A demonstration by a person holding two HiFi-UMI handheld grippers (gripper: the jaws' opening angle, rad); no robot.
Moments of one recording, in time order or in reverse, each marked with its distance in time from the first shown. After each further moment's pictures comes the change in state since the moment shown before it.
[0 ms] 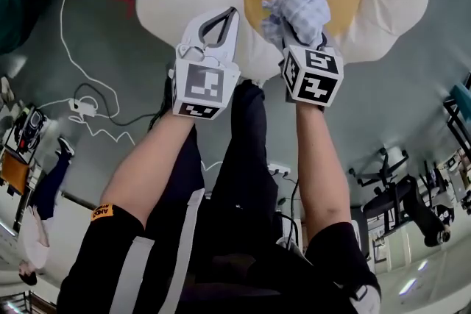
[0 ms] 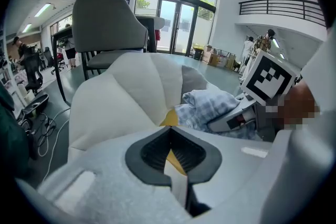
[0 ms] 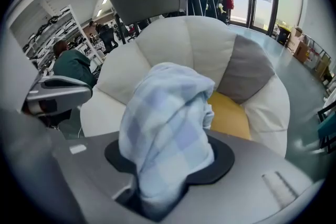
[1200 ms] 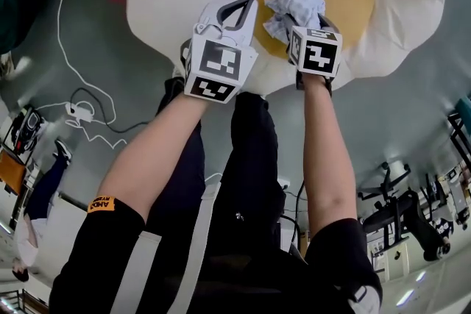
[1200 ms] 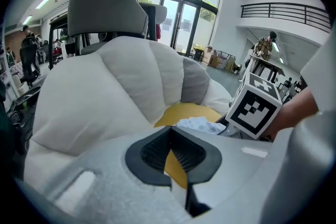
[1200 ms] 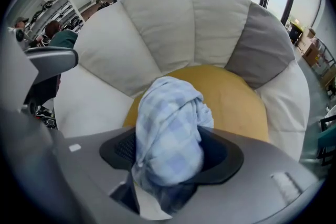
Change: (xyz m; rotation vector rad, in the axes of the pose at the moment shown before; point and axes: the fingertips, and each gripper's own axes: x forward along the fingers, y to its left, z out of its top) left arm 0.071 0.001 -0.025 -0.036 -0.007 -0.034; right arm 0.100 -0.033 -0.046 -0.063 0.159 0.000
